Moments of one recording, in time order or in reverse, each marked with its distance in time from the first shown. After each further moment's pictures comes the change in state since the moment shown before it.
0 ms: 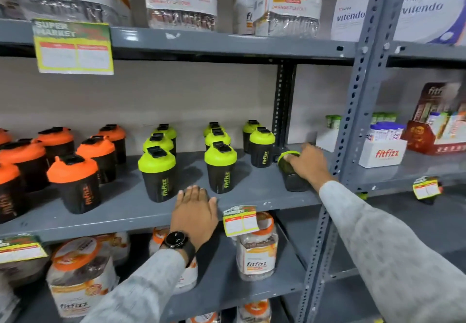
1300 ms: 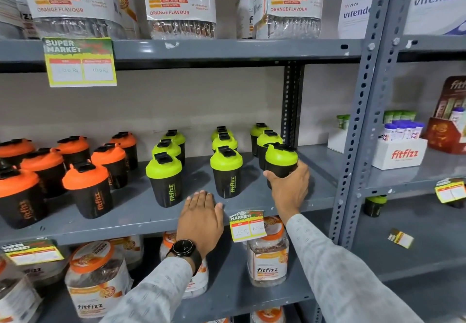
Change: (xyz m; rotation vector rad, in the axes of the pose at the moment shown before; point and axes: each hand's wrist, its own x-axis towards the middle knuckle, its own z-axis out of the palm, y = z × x) left_hand -0.007 0.006 -0.006 0.021 0.005 -0.006; right_hand -0.071 -0.037 0.068 0.637 0.301 0.114
